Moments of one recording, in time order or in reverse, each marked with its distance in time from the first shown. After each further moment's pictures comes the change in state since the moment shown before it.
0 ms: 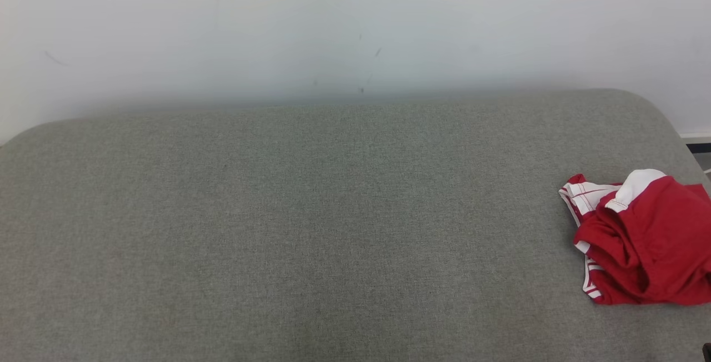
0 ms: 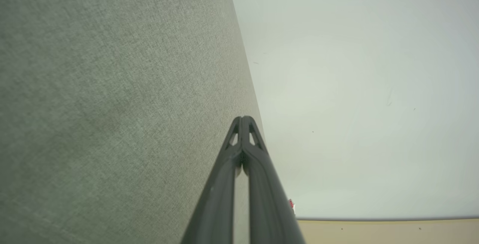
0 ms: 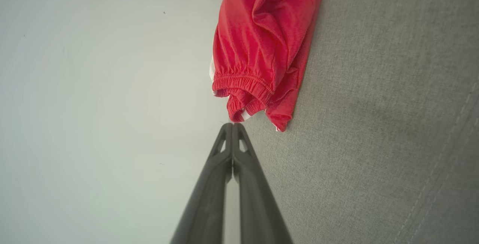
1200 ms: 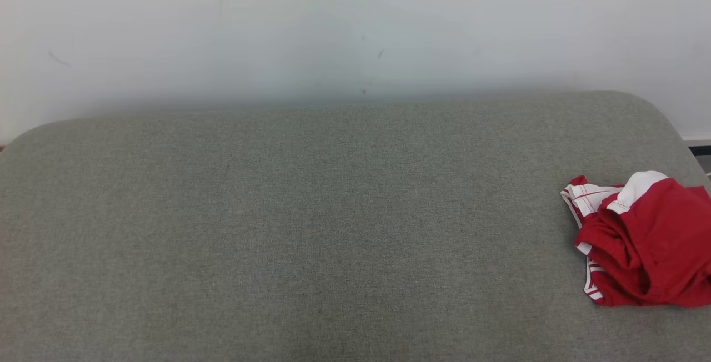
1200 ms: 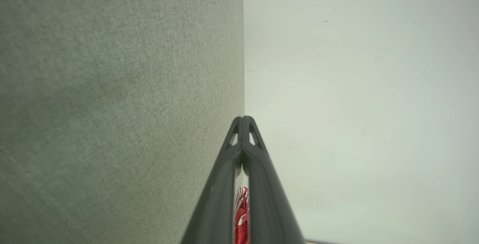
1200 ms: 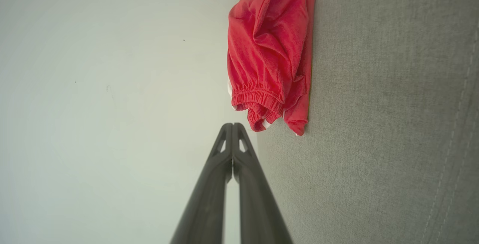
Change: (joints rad) left arm 0.033 -0.022 -0.007 -0.012 -0.197 -0.054 -0.006; right arm 0.020 0.016 -0.104 0.014 0.226 0.000 0.081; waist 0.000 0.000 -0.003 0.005
